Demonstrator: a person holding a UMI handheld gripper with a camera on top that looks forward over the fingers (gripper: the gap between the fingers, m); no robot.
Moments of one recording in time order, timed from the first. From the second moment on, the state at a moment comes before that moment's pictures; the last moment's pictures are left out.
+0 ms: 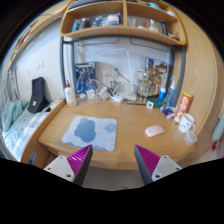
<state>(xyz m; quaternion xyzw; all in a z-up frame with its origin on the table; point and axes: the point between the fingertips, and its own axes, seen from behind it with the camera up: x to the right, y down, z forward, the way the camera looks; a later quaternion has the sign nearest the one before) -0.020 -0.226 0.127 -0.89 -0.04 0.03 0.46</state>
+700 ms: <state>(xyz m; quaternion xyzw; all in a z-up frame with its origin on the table) 0.173 -0.067 -0.013 -0.94 0.10 -0.02 0.34</state>
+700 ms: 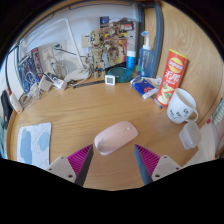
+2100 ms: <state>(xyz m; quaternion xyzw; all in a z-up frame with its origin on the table) 0.121 0.028 0.062 -0.93 0.08 -0.01 0.35</state>
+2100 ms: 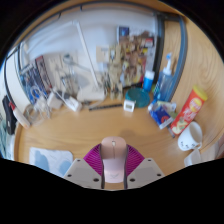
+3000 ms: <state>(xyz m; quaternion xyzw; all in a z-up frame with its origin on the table) -0.150 -0.005 0.024 -0.95 0.01 0.04 0.32</state>
